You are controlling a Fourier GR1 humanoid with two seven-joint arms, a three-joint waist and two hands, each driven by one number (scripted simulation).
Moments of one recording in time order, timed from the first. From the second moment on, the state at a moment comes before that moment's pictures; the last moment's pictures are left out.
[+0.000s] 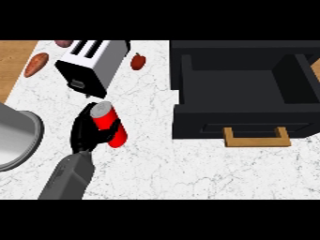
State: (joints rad) left arm -0.37 0.04 0.11 -0.79 0.44 0.00 -0.45; right arm 0.46 -0.01 -0.77 -2.25 -0.59 0.56 0.25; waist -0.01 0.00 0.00
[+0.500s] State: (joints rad) left arm -0.31 0.06 0.04 -1.05 0.43 0.00 -0.30; right arm 0.47 -0.01 -0.75 -2.26 -0.58 0.54 0.23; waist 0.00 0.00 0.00
